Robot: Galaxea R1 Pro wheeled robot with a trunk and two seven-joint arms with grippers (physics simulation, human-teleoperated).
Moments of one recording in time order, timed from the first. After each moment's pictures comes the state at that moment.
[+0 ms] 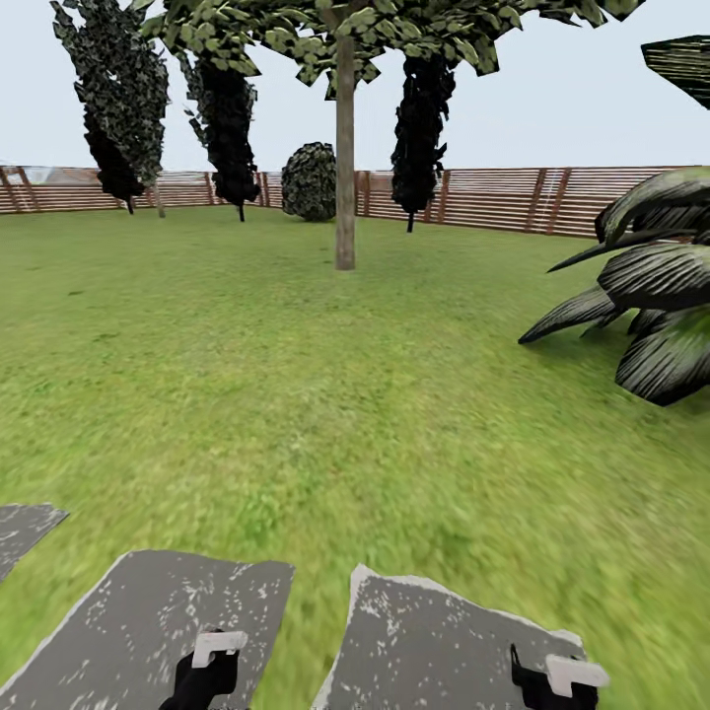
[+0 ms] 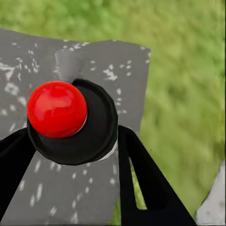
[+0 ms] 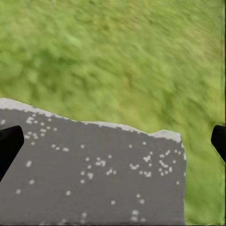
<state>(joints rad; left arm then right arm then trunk) -0.47 0.04 0.06 -0.07 0.00 -0.42 -0.05 -0.36 -0.06 -0.55 -0.18 0.47 -0.65 -0.13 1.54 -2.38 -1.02</state>
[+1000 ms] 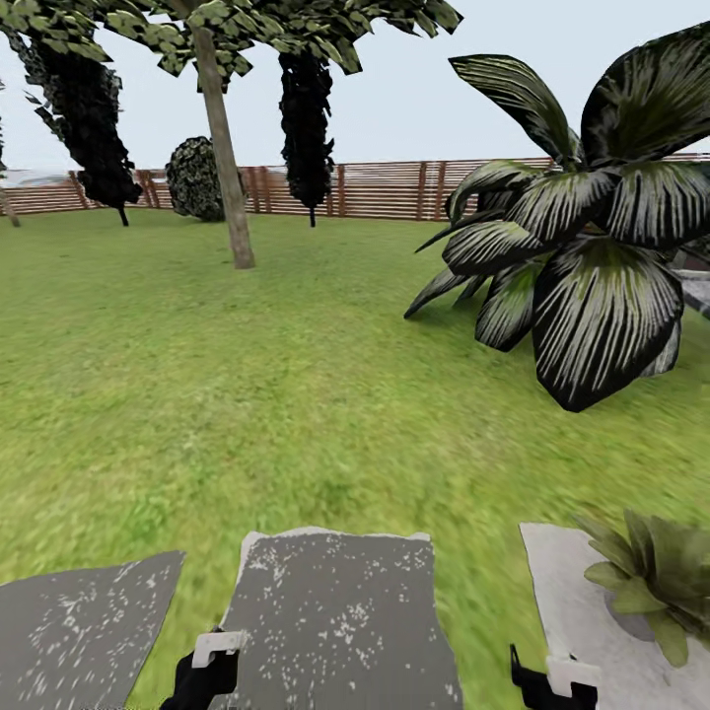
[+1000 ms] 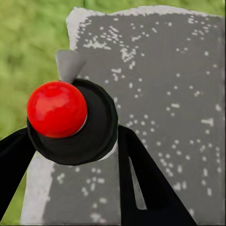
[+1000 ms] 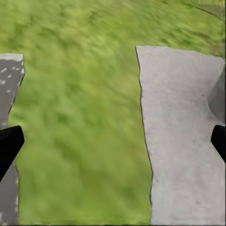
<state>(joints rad) -0.47 0.04 0.06 -0.07 0.00 -0.42 -0.05 -0.36 -0.06 -0.55 -0.18 0.47 -0.65 -0.13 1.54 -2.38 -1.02</state>
